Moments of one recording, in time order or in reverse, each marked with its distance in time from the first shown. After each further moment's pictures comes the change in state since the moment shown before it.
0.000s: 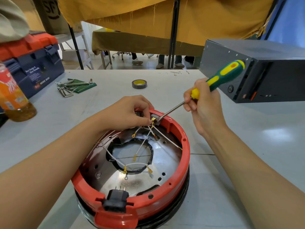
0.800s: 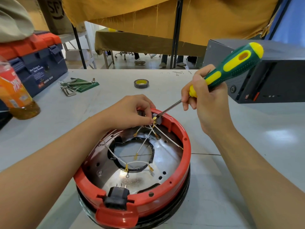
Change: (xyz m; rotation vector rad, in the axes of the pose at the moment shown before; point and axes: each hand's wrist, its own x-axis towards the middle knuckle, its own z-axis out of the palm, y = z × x) left_hand 0.001 -0.001 0.004 0.003 0.025 -0.018; right_hand -0.014 -0.017 0.007 -0.232 -0.235 -0.330
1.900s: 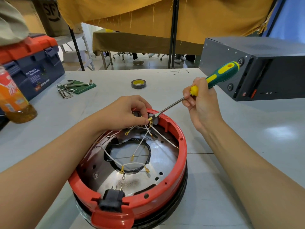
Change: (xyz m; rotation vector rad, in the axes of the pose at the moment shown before) left_hand -0.002 0.004 -0.003 0.039 -0.013 -0.008; right_hand 0.013 0.030 -0.010 0.323 0.280 0.412
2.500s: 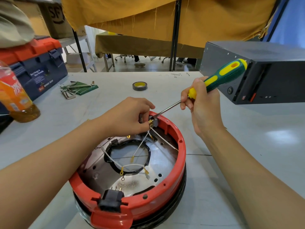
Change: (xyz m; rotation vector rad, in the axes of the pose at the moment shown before) left_hand -0.006 0.010 0.006 0.336 0.088 0.216; right_hand -0.016 -0.007 0.005 -0.153 -0.068 -0.212
